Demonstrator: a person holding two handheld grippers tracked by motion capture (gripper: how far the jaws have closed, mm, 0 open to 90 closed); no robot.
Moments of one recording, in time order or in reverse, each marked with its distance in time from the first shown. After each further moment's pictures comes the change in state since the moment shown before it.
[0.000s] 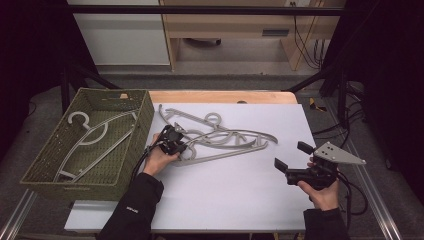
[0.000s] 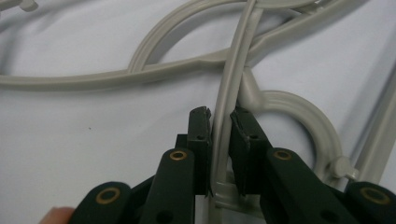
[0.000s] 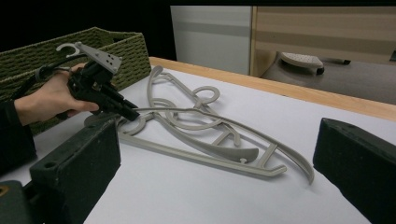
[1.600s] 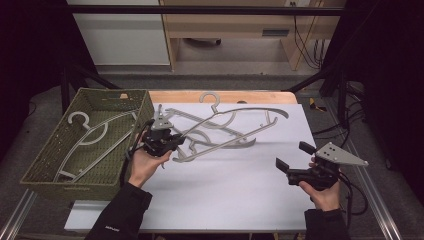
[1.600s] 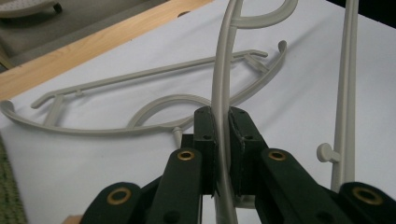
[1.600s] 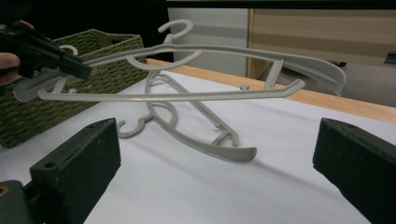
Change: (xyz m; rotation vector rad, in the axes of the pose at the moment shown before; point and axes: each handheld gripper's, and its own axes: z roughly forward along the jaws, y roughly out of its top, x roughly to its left) left arm -0.030 0.013 -0.126 -0.292 -0.034 -0.072; right arm 0.000 0.001 -0.003 -0.008 -0.010 -0.003
